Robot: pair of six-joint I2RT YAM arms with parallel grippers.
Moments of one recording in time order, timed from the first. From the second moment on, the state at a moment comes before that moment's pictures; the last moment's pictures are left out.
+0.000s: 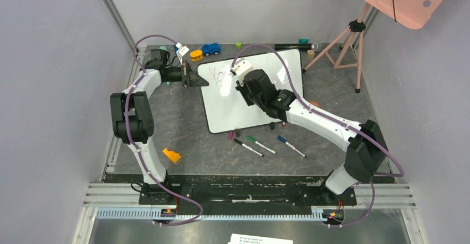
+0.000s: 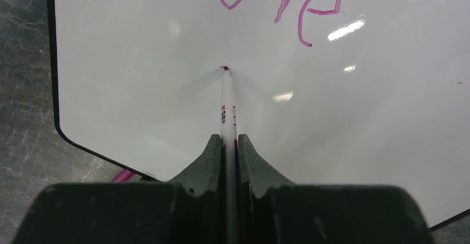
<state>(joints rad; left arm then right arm) 0.03 1.95 1.46 -0.51 1.37 0.28 0.81 1.58 1.29 -0.26 0.29 -0.05</state>
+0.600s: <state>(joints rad) 0.03 1.95 1.46 -0.51 1.37 0.28 0.81 1.58 1.30 -0.28 0.36 -0.06</state>
